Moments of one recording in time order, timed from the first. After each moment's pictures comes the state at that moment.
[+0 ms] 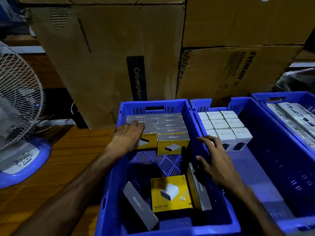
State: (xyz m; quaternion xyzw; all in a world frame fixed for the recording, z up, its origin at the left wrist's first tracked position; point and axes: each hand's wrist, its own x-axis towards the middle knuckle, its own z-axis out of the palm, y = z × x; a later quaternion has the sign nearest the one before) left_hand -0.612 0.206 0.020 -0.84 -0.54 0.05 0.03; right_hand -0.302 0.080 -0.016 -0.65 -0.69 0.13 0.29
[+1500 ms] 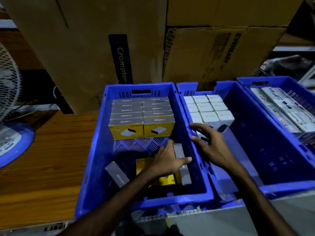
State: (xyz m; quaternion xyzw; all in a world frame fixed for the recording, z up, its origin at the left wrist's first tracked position) left_hand -0.458 0.074 -0.042 -0.68 -0.58 -0.11 -0.44; right_hand -0.263 0.059 -0.008 -0.60 -0.66 0.27 0.37
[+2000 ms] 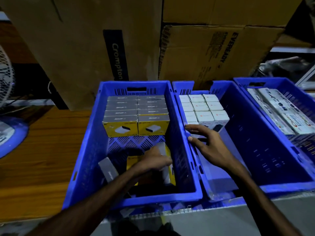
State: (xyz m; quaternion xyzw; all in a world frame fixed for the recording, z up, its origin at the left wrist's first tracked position) left_hand -0.462 0.084 -0.048 -0.58 -0.66 -0.04 -0.47; right_hand -0.244 0.056 0.000 -0.58 -0.69 0.29 0.34
